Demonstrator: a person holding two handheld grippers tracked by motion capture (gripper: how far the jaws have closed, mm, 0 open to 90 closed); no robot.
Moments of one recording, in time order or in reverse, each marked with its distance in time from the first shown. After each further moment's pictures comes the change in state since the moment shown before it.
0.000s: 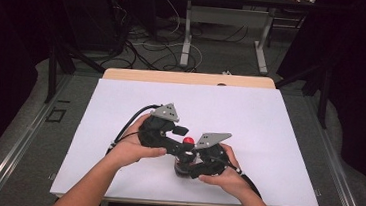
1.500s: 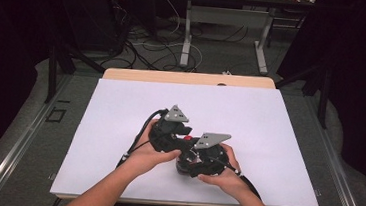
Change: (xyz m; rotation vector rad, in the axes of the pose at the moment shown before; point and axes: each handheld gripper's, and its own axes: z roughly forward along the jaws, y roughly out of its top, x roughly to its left) left arm -0.020 0.005 0.022 -0.051 0.225 -0.200; right arm 0.002 -0.001 0.001 -0.004 -0.067 0.008
